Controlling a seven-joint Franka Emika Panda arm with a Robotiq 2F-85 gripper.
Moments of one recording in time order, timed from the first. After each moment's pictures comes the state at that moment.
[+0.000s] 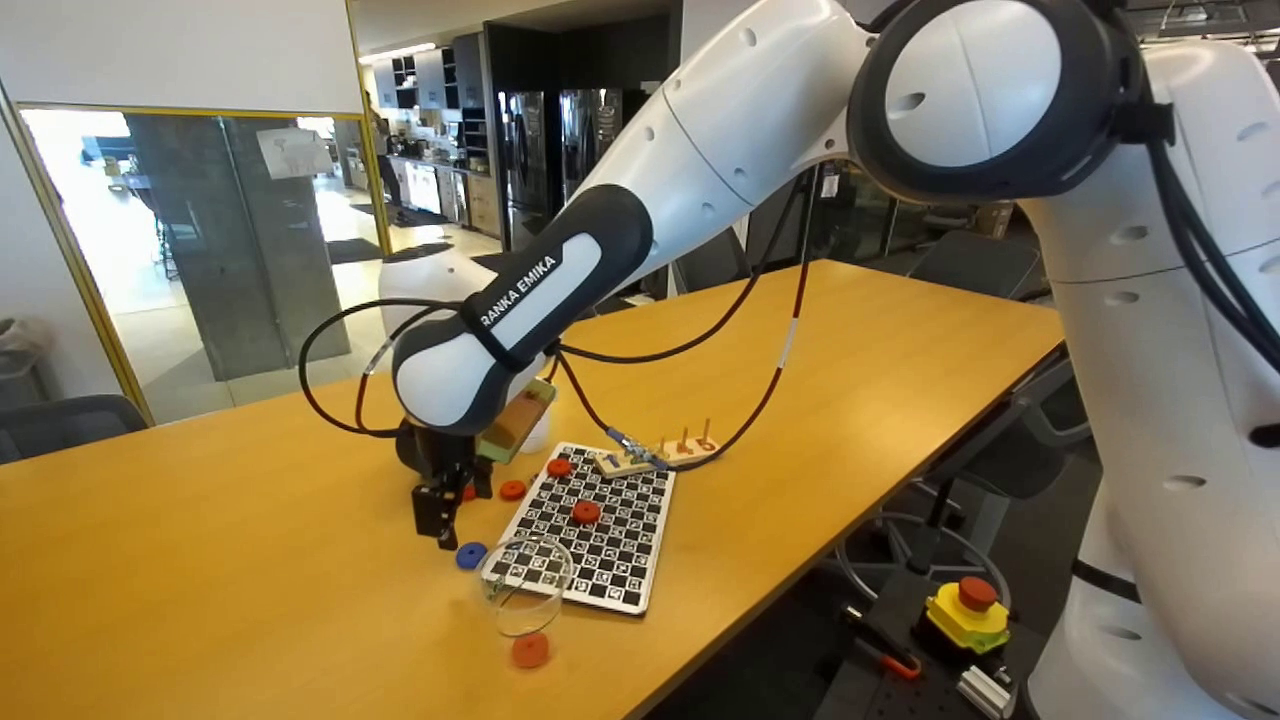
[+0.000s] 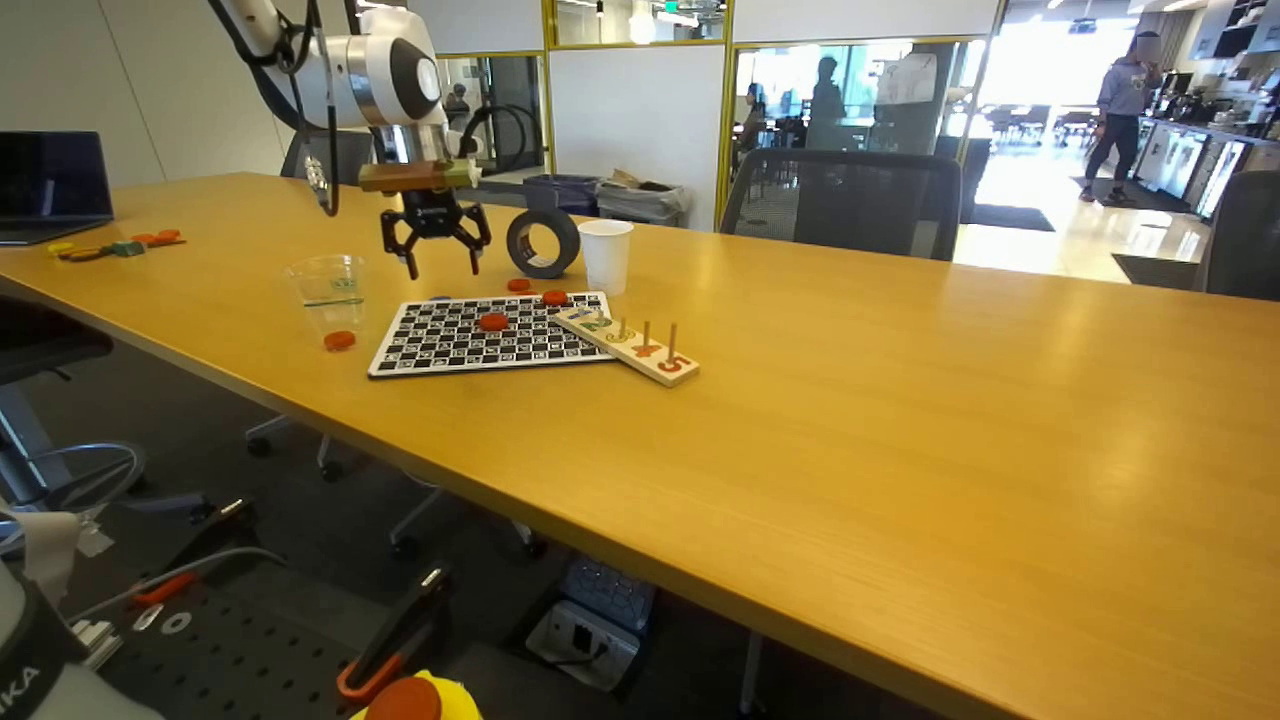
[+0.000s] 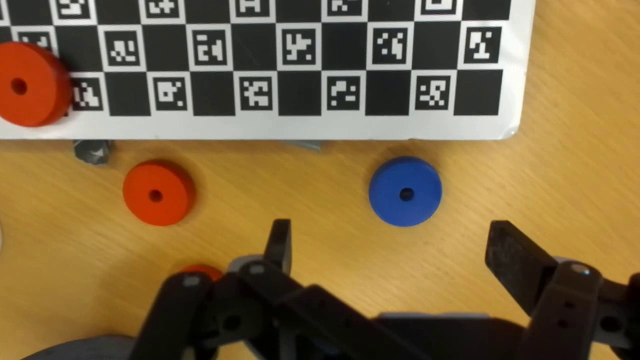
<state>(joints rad) 0.19 0.49 0.15 -1.83 -0.19 2.33 -0.09</state>
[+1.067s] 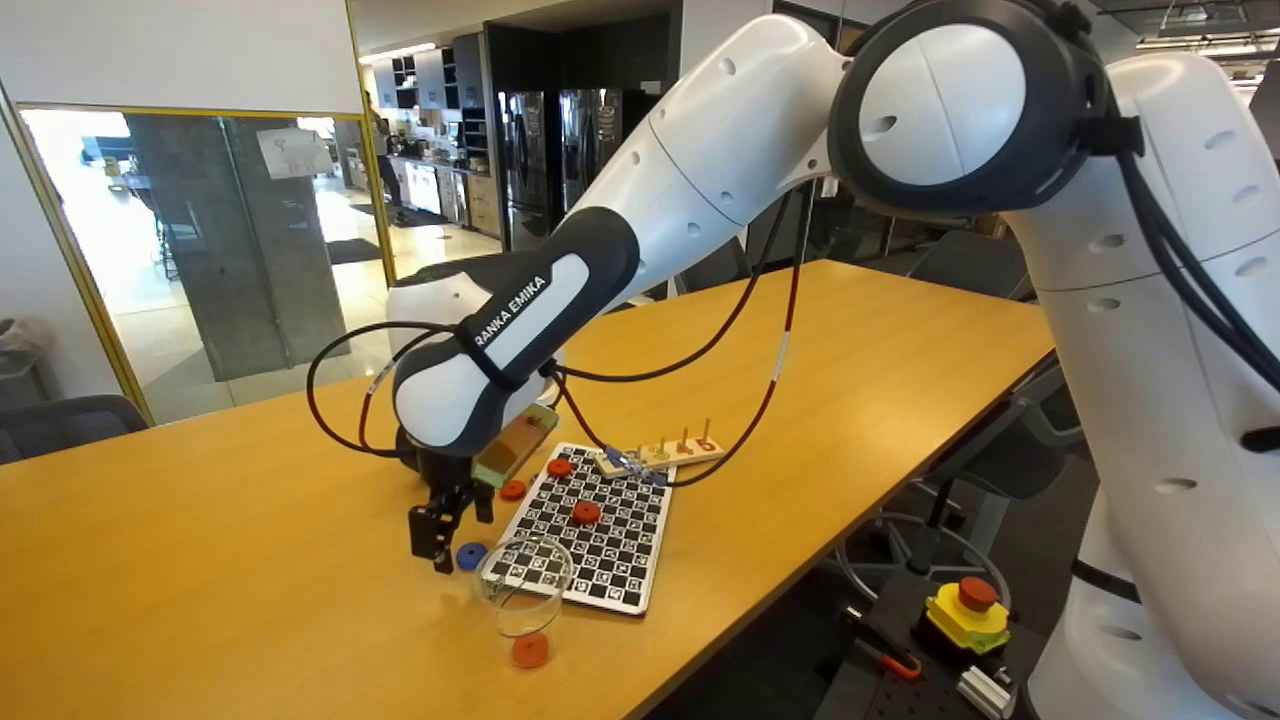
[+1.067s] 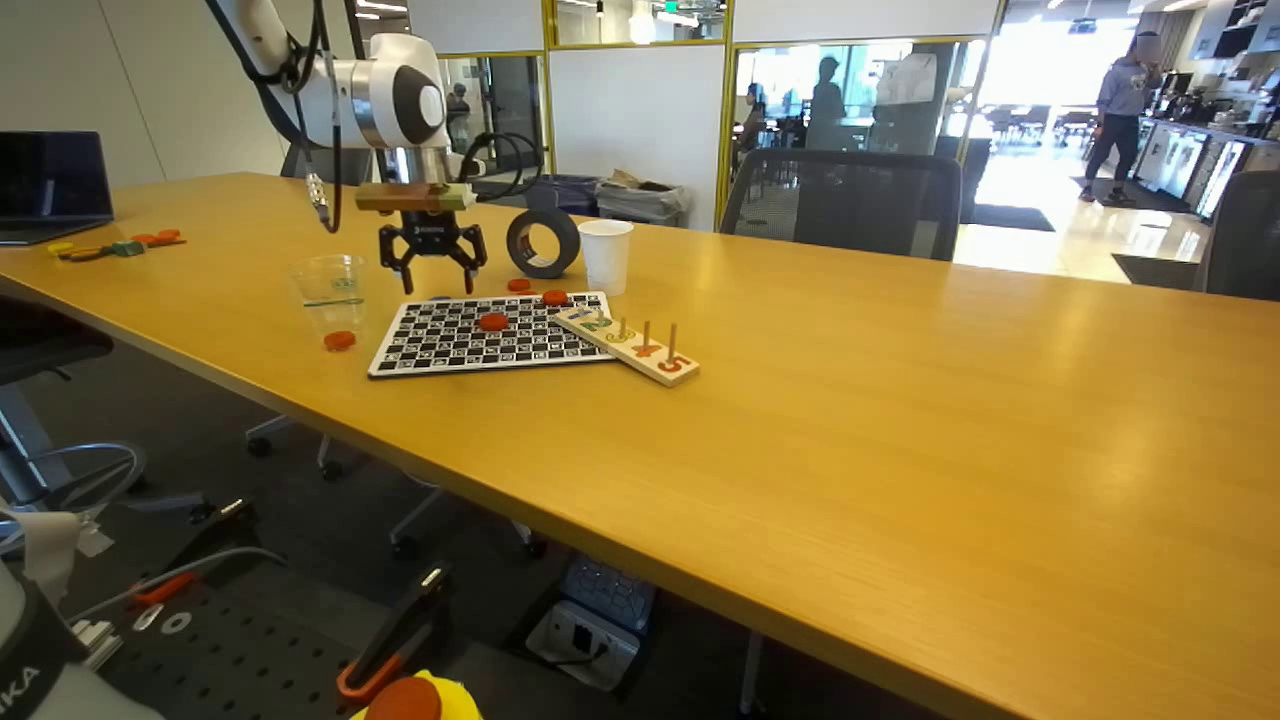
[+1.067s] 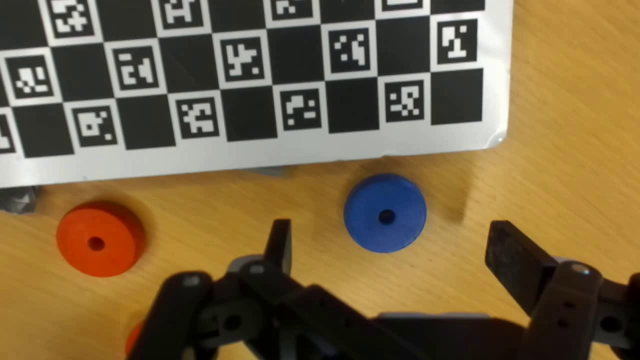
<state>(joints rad) 0.19 0.53 0.16 -1.84 -0.13 2.36 -0.06</state>
